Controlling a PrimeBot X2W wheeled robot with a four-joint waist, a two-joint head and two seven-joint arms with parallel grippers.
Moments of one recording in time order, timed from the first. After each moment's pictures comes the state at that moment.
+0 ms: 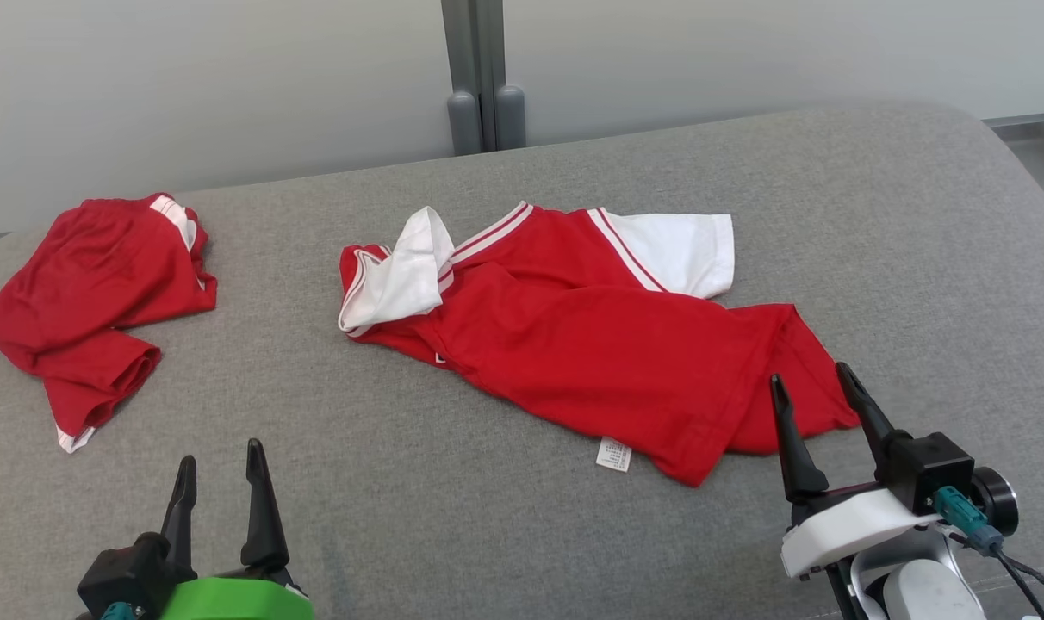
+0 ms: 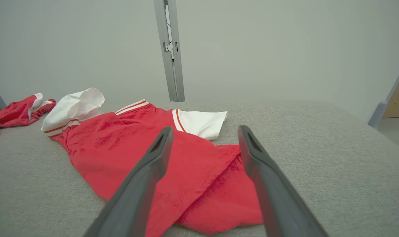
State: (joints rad) left arm 0.05 0.05 -0.01 0.17 -0.35 -0.02 -0.26; right arm -0.06 -0.05 0.03 0.22 0.07 0.13 -0.26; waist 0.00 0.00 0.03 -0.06
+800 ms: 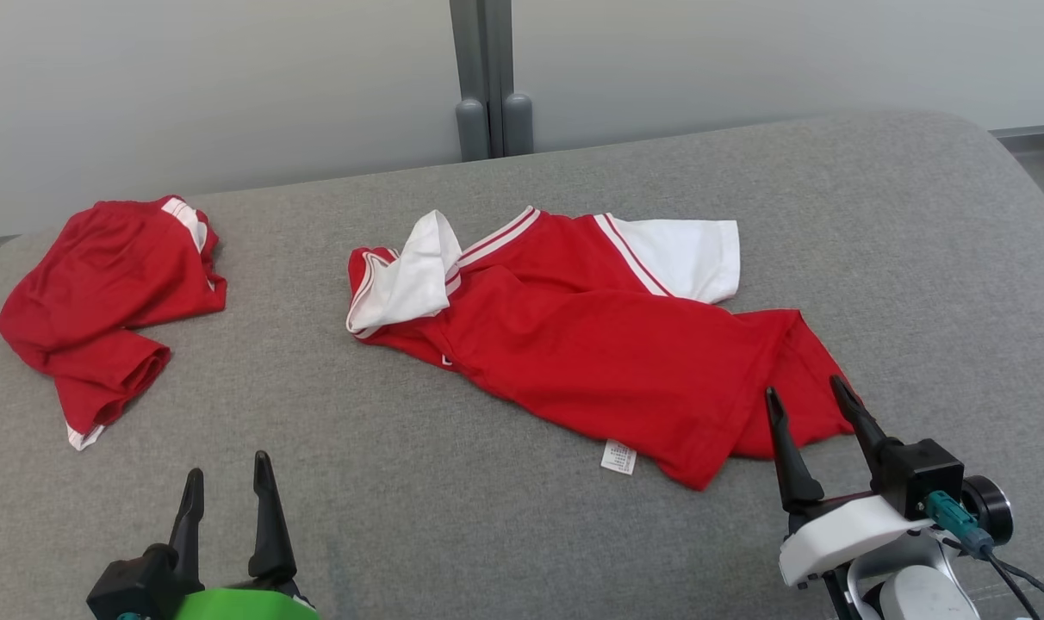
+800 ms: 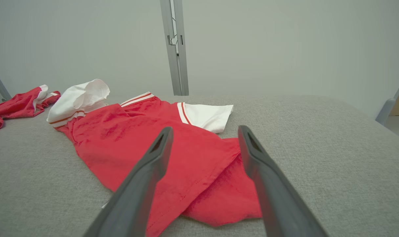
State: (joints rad) left arm 0.08 0.05 -0.03 0.16 -0.36 0.01 -0.26; right arm -0.06 -0.05 0.04 0.25 0.06 0.13 -0.26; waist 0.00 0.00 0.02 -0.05
